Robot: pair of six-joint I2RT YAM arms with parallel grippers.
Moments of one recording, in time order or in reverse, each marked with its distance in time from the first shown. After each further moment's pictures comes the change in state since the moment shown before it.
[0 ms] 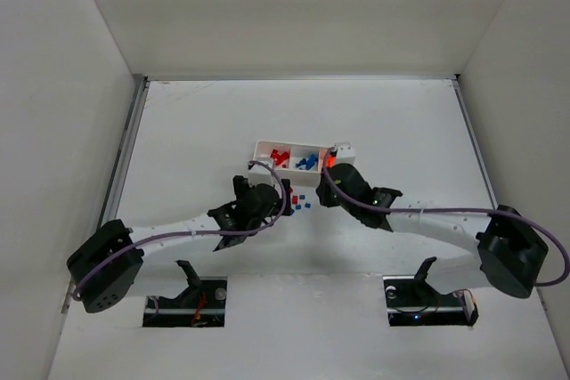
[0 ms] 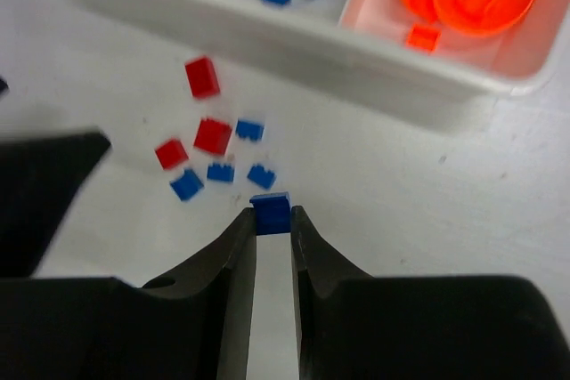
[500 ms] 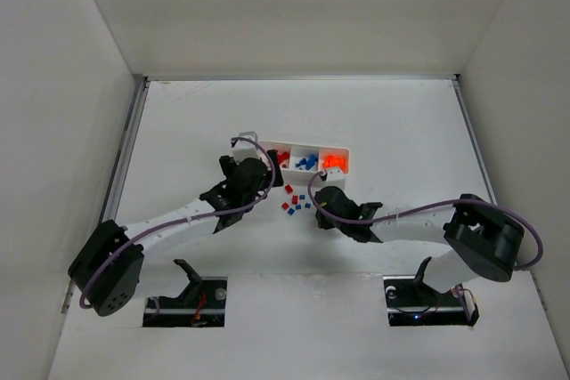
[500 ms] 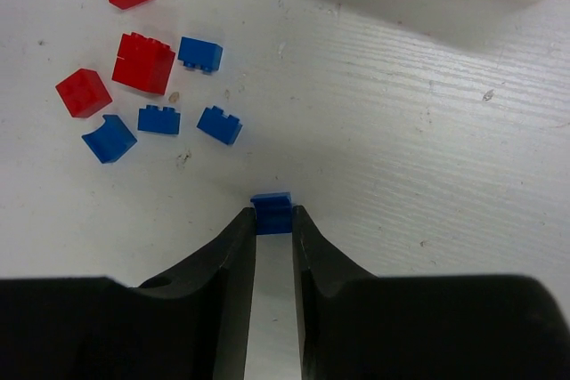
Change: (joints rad) left arm 0.172 -0.001 0.111 0.025 0.010 0.000; right arm 0.066 0.171 -0.071 0.082 0.023 0.045
